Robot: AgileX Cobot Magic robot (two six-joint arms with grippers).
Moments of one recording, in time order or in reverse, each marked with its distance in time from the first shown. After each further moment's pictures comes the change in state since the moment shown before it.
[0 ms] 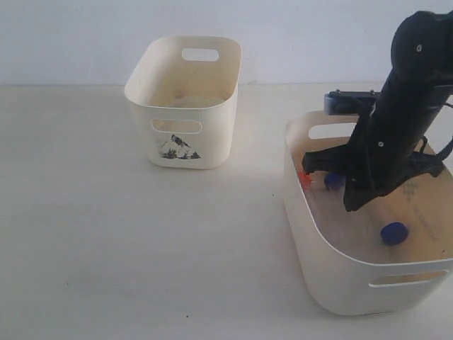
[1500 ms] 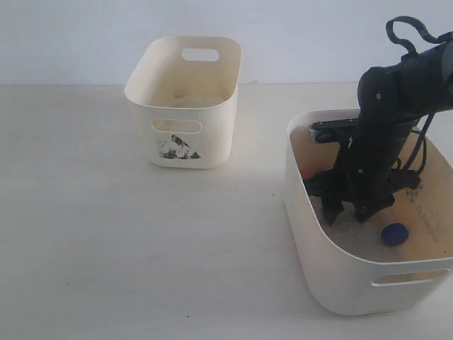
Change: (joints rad) left arm 0.000 0.000 0.000 0.000 0.000 0.000; right arm 0.003 0.178 -0.007 -0.111 -0.142 0.000
